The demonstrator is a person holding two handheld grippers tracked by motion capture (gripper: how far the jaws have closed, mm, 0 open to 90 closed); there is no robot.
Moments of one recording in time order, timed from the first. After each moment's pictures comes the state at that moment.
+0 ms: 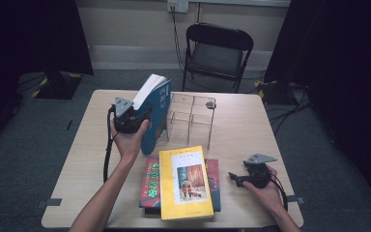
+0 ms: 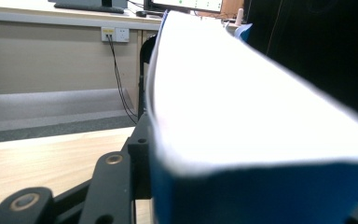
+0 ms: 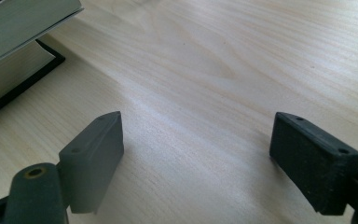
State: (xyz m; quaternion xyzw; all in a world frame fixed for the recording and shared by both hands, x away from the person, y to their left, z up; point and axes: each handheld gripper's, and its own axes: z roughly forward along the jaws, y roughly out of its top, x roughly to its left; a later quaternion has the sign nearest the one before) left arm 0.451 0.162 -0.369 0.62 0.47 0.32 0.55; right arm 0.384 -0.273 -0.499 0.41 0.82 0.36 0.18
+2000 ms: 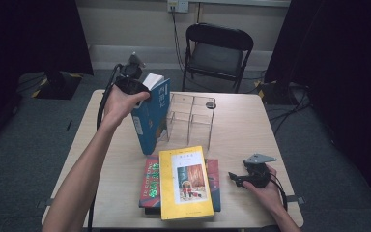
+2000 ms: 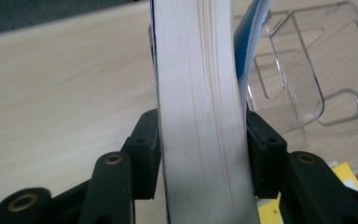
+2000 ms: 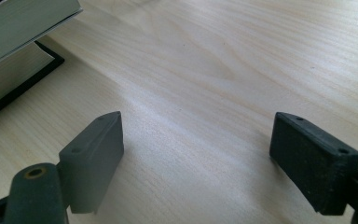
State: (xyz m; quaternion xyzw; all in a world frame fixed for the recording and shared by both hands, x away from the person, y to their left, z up) left arm 0.530 0.150 -0.262 0.79 0.56 0.09 0.23; right arm 0.384 -0.272 -0.499 0.41 0.82 0.36 0.18
